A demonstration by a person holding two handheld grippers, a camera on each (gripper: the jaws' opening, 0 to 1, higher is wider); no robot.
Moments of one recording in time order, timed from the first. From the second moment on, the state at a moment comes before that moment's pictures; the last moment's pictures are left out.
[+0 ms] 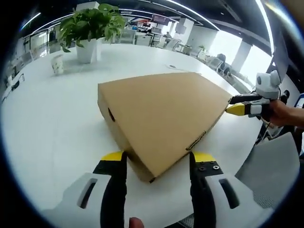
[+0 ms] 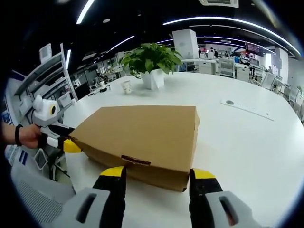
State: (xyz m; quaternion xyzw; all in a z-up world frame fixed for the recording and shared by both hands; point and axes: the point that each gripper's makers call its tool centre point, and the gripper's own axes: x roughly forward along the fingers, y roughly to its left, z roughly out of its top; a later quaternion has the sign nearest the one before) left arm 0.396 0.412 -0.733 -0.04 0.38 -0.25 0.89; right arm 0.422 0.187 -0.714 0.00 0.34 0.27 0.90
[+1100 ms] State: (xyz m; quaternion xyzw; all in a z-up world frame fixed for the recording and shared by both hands) left arm 0.413 0.431 -0.677 0.00 0.33 -0.23 0.92; right arm 0.444 0.192 -0.649 0.00 0.27 0.28 0.92
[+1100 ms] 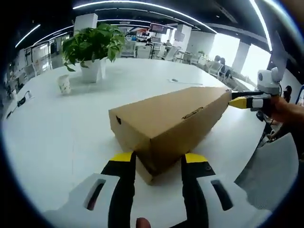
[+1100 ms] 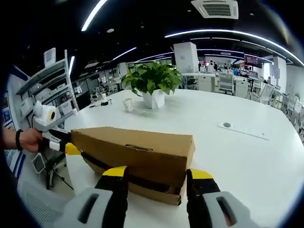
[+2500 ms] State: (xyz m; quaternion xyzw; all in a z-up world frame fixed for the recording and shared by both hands) left arm 0.471 0.450 -0.608 0.10 0.23 -0.21 0.94; right arm 0.485 0.200 -0.590 -0.06 0.20 0.32 0.92
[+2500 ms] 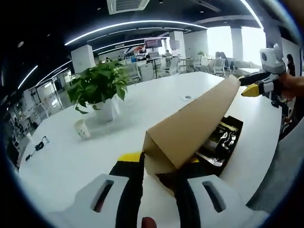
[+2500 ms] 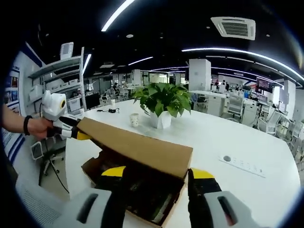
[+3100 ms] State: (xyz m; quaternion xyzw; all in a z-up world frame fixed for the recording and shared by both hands) left arm 0.488 0.455 -0.599 0.10 0.23 -0.20 0.95; right arm 0.512 0.191 -0.591 -0.09 0.22 0.29 0.93
